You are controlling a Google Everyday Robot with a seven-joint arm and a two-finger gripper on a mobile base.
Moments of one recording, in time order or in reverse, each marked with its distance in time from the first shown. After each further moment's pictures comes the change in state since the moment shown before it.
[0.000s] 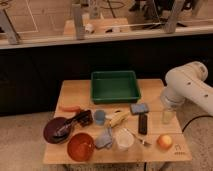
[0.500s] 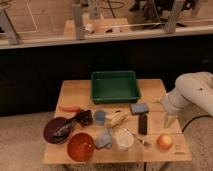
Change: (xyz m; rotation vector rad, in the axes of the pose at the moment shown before) arm -0.010 0.018 0.026 0.014 -0.277 -0.443
